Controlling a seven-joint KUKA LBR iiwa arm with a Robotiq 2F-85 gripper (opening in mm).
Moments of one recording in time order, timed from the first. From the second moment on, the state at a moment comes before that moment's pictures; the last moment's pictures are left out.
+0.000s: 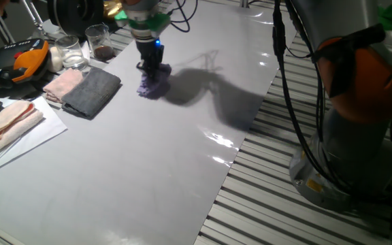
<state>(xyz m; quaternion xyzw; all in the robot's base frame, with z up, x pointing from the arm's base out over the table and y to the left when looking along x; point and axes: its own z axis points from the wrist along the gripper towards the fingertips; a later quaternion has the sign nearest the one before) 0.616 -0.121 0.055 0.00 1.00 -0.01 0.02</state>
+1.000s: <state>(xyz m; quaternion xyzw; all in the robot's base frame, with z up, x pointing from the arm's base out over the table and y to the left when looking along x) 0.597 -0.145 0.040 0.01 1.00 -0.01 0.01</state>
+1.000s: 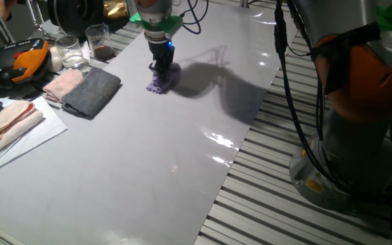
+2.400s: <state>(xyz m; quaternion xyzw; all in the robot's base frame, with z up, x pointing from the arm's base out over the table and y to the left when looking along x) 0.619 -0.100 0.025 0.04 1.00 0.02 0.04</state>
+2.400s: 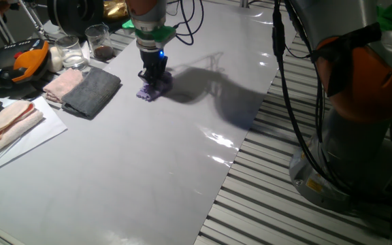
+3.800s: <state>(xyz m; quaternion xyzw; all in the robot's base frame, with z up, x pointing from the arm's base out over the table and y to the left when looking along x) 0.637 -0.119 0.037 0.02 1.00 0.00 0.06</state>
